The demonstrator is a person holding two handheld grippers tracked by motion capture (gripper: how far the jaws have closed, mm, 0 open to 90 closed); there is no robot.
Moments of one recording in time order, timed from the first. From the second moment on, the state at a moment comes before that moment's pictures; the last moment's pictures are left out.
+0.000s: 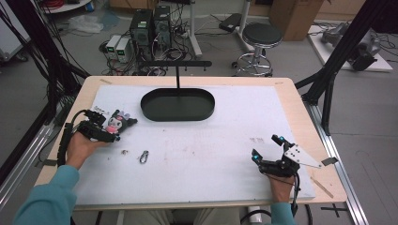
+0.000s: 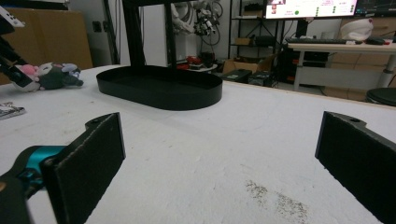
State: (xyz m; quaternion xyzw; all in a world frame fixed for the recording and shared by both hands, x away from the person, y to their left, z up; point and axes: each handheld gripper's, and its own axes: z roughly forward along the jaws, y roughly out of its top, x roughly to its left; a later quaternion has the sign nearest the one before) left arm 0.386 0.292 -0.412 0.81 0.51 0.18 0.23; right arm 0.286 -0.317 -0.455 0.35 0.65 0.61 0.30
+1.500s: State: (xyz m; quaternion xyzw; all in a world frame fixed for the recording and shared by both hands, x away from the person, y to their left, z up) left arm 0.375 0.296 -0.383 0.79 0.48 0.20 0.34; right arm 0.286 -0.318 -0.455 0.35 0.65 0.61 0.31
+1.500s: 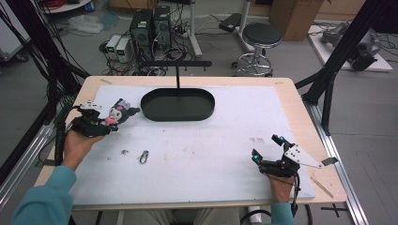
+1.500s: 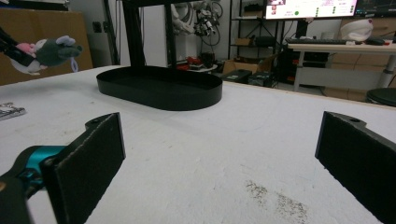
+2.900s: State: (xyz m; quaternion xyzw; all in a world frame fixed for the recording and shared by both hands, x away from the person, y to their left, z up) left arm 0.404 0.262 -0.293 0.77 0.43 0.23 0.40; right arm 0.286 -0.318 -0.455 0.35 0.65 0.61 0.31
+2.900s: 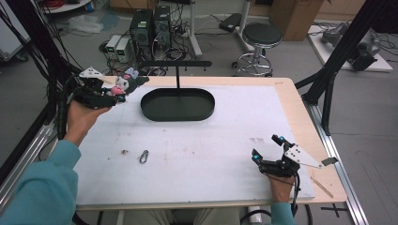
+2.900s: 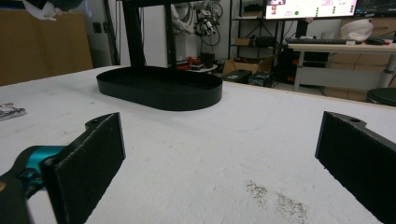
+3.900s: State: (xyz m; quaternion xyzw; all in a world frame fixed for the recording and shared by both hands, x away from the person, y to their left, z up) left arm 0.441 0.236 -0.267 0.78 0.43 0.23 0.40; right arm 0.286 -0.318 -0.455 0.35 0.64 0.61 0.30
